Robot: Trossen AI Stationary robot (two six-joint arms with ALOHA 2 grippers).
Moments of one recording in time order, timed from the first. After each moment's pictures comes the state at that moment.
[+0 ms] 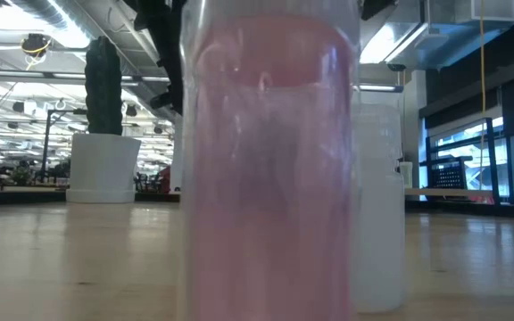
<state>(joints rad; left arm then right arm) 0.33 1.54 1.18 -0.67 -0.24 -0.60 0.14 1.35 1.58 -1.21 0.38 0.23</state>
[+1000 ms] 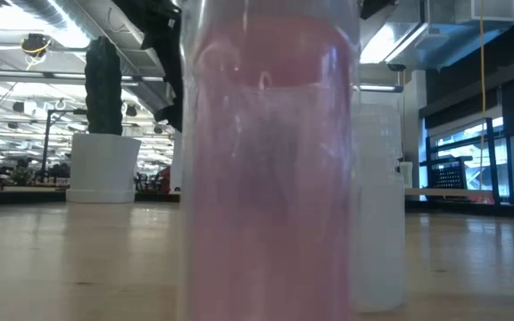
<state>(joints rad) 0.49 1.58 1.18 -0.59 -0.12 -0.59 0.14 1.35 1.58 -1.21 0.36 0.23</state>
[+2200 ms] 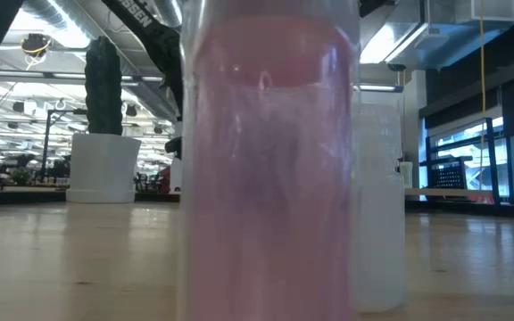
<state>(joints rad) 0.52 1.81 1.18 -0.42 -0.23 -0.47 0.14 1.35 1.58 -1.19 0.36 0.23</state>
